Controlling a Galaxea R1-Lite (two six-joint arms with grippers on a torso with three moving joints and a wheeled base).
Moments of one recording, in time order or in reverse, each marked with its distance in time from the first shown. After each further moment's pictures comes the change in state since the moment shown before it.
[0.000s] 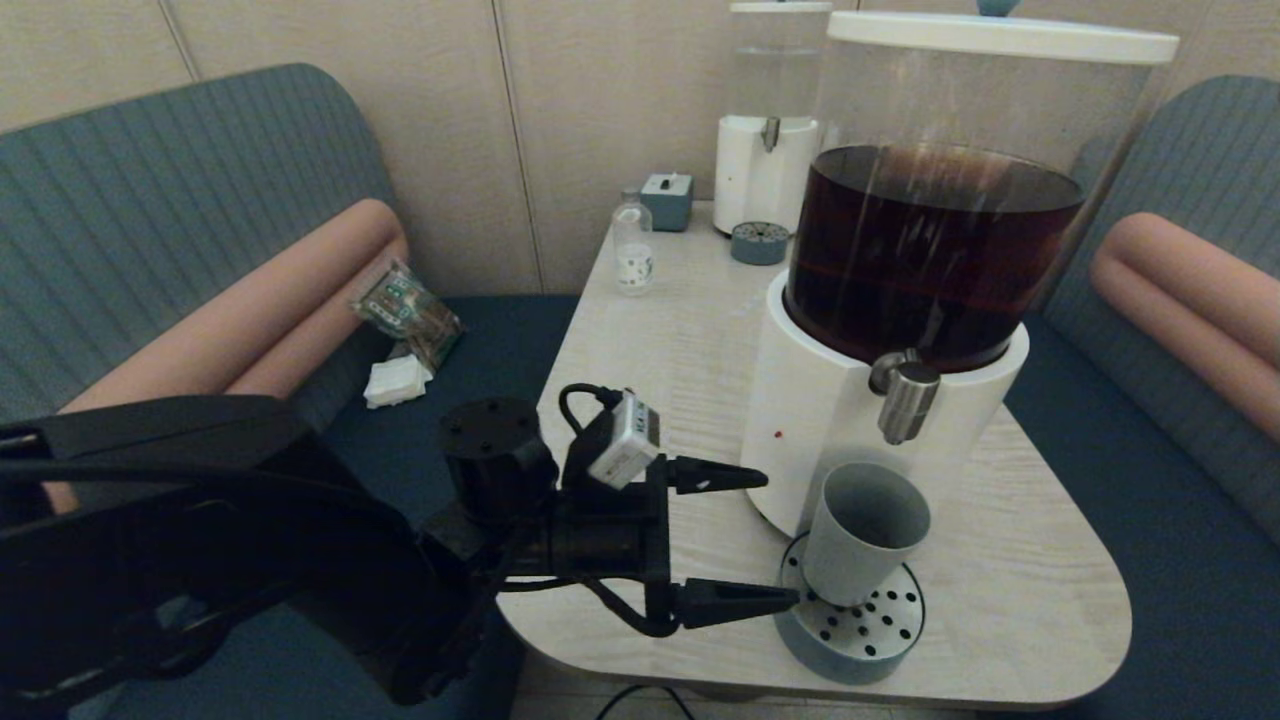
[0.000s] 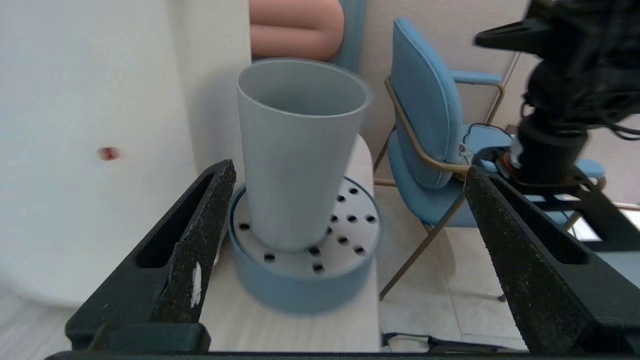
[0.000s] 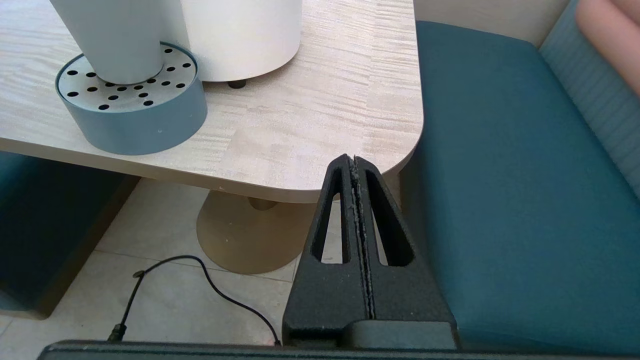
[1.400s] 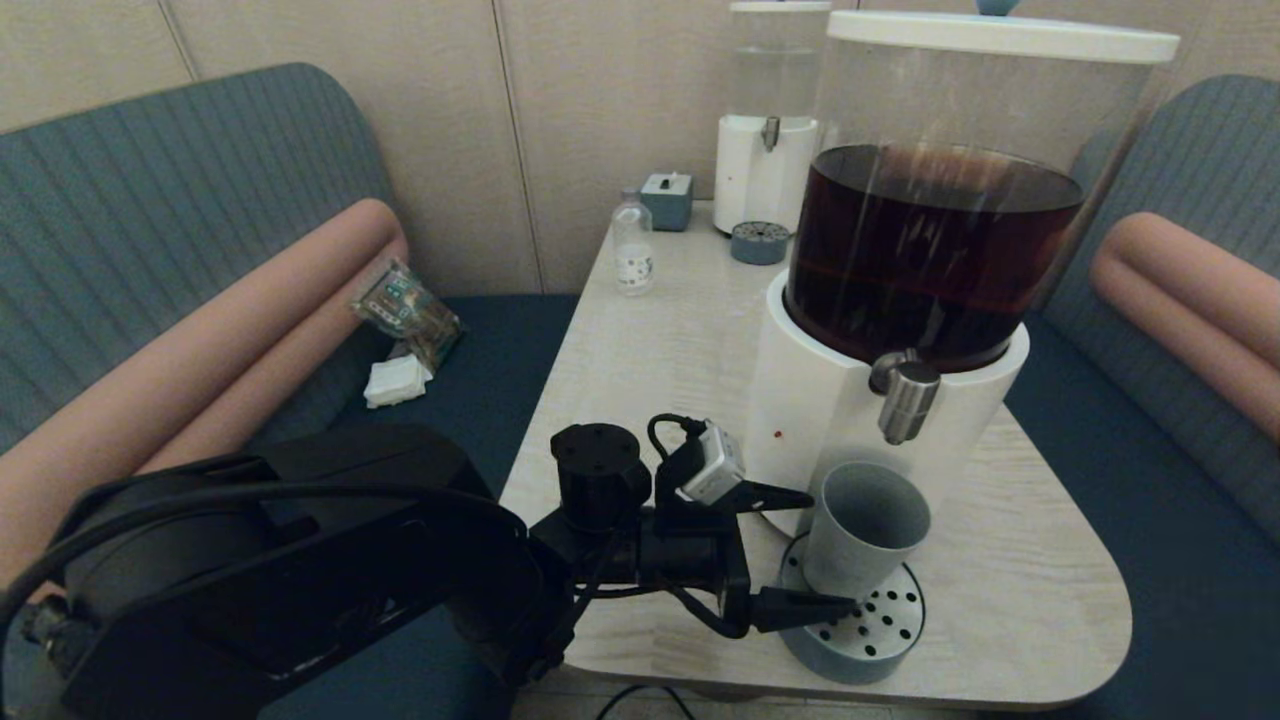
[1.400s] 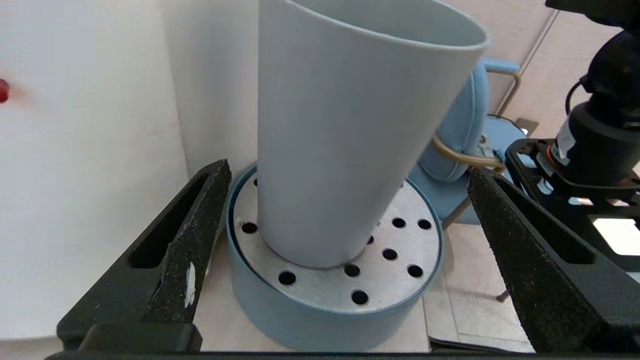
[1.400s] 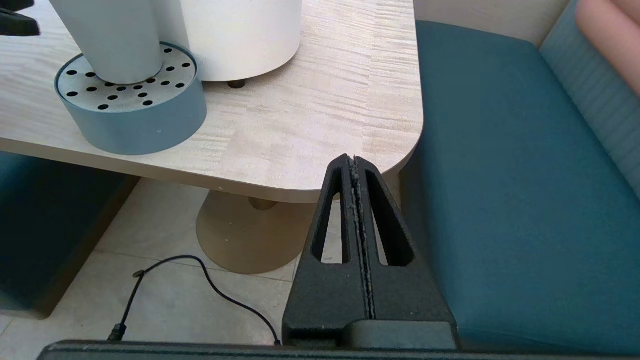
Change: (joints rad) left arm -0.075 0.188 -0.210 0.098 0.087 0.005; right arm 0.000 0.000 0.000 0.000 0.000 0.000
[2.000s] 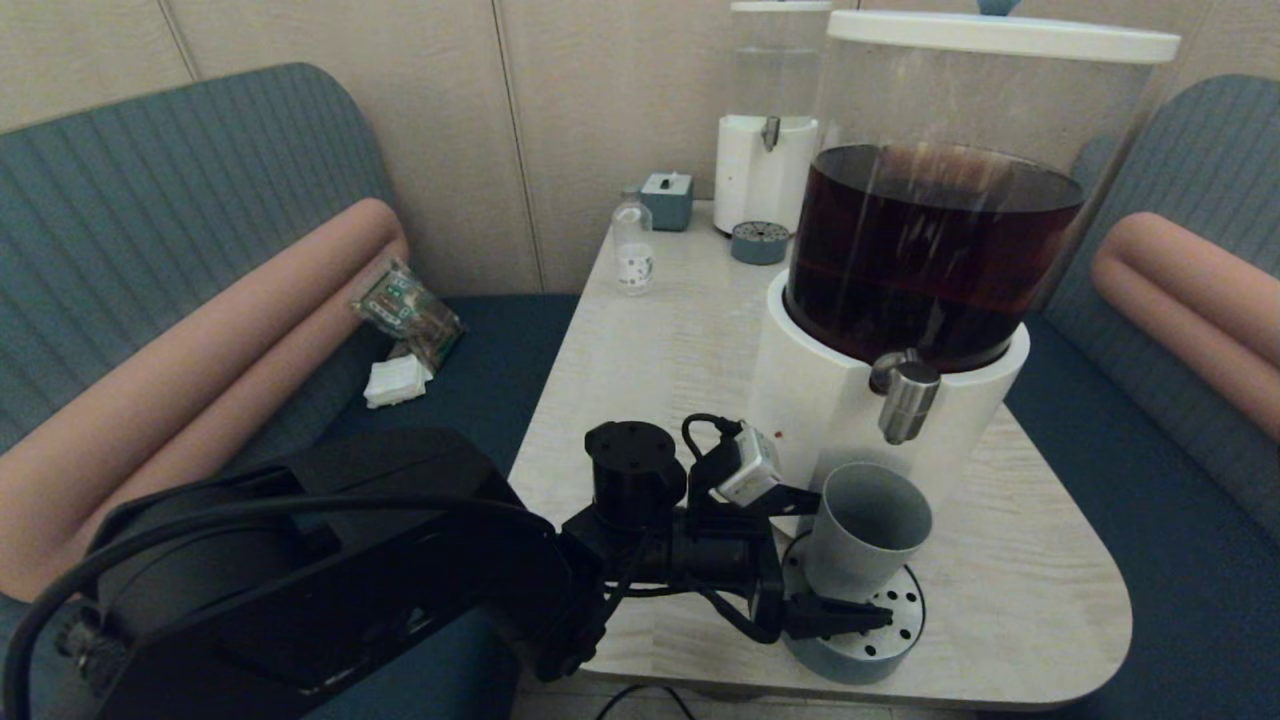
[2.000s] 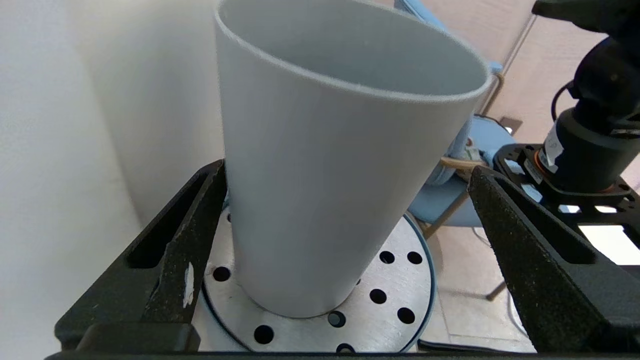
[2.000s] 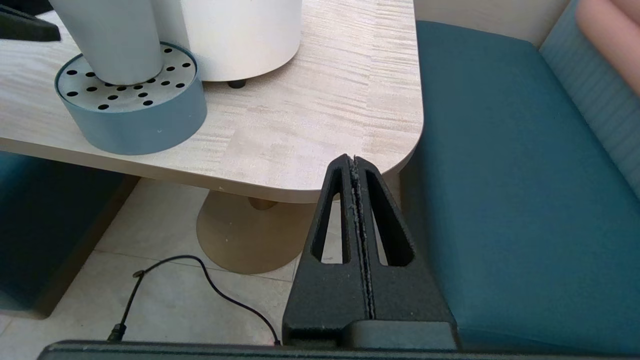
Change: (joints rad) left arm -0.046 0.024 -0.088 0.074 -0.001 0.000; right arm 0.000 0.000 0.000 0.000 0.000 0.000
